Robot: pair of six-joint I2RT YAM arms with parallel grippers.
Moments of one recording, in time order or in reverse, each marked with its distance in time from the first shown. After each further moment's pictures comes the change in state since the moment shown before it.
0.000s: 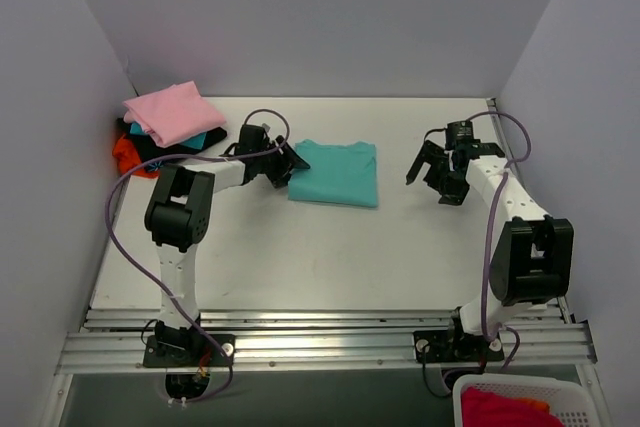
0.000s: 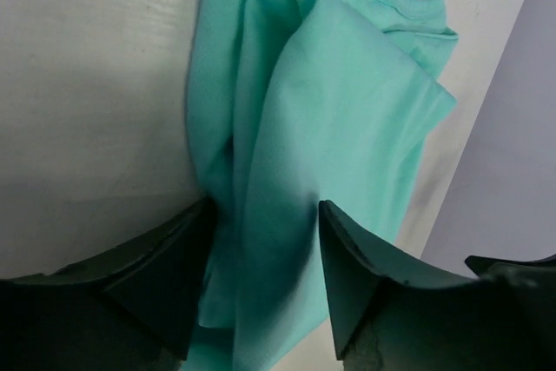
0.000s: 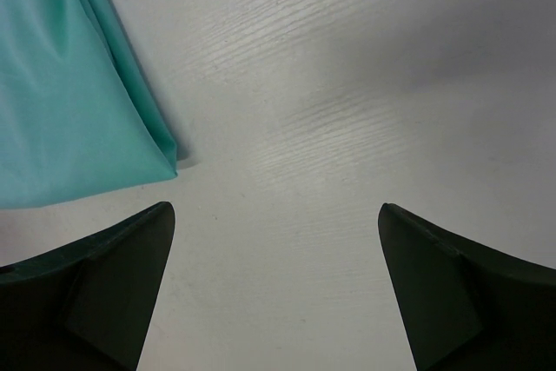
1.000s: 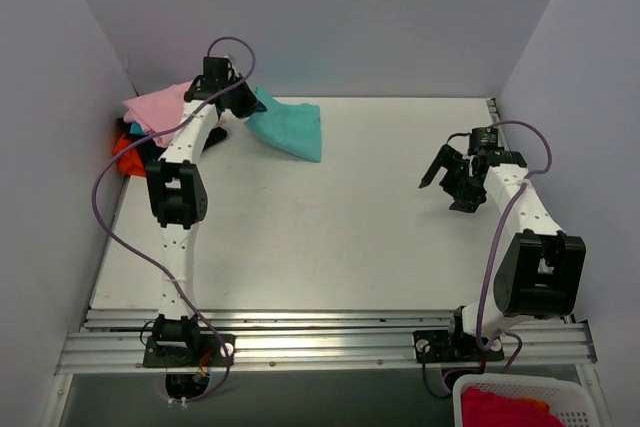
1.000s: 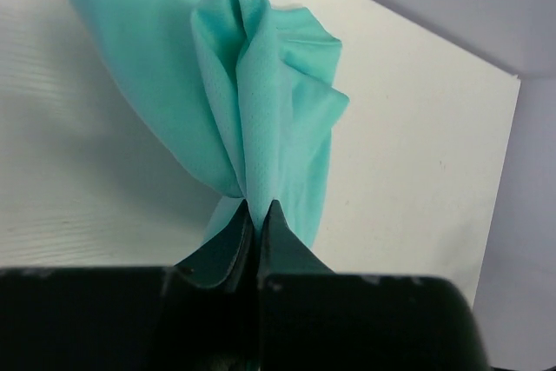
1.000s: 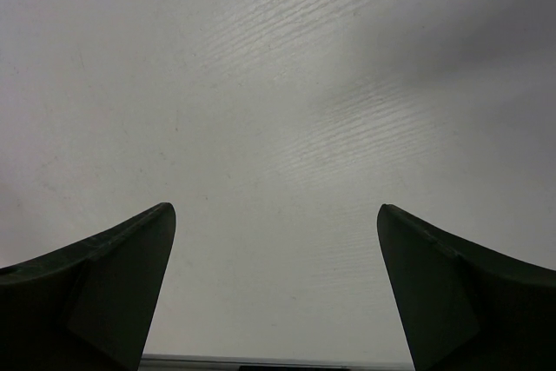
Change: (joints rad) left arm 0.153 0.334 1.021 -0.641 -0.099 0.293; right arm -0.138 -0.087 -0.056 -0.029 -0.106 -0.042
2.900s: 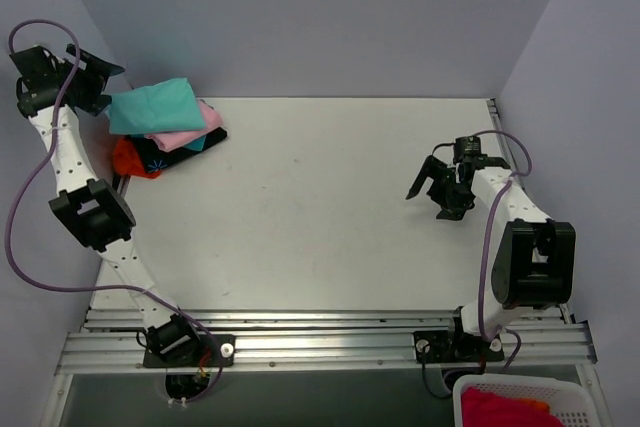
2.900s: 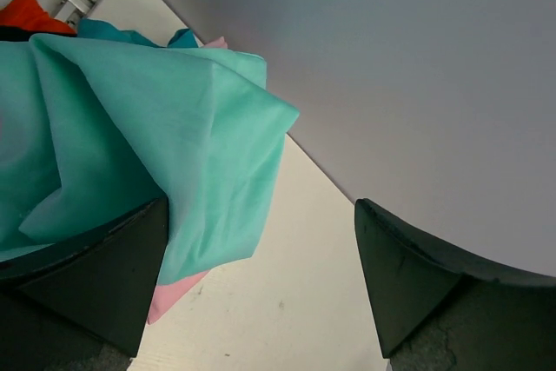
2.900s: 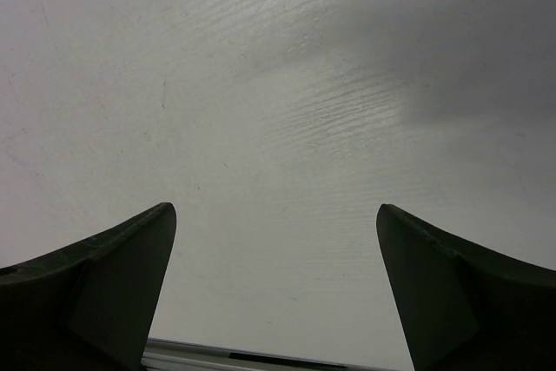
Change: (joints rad) left arm 0.653 -0.163 0.139 -0.106 0.182 -0.100; right arm 0.060 0.058 -0.075 0.068 -0.043 0.000
